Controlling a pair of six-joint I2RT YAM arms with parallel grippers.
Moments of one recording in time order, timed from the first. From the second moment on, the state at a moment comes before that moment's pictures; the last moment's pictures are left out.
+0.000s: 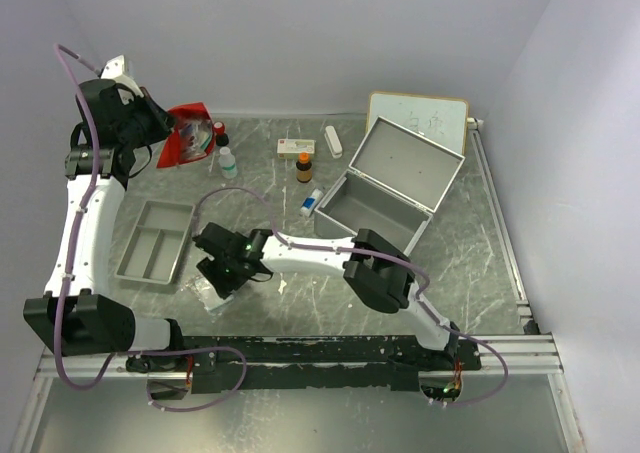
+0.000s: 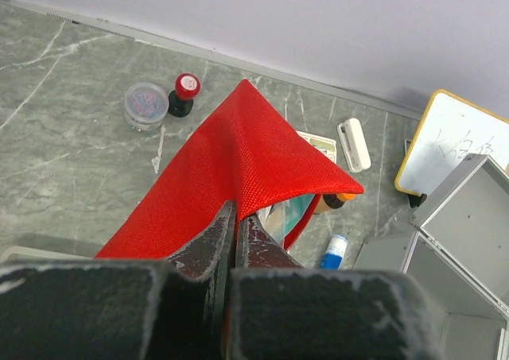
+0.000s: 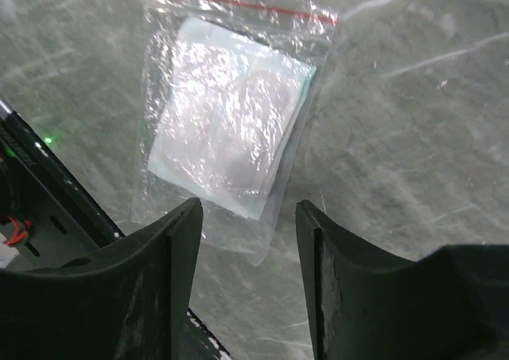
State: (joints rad) left arm 0.06 1.35 1.47 -0.46 0.20 -0.37; right arm 1.23 2.21 1.74 -0.54 -0.06 0.38
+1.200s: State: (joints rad) left arm 0.06 1.34 1.46 -0.46 0.24 -0.38; right arm 1.22 2.30 1.83 -0.56 -0.05 0.42
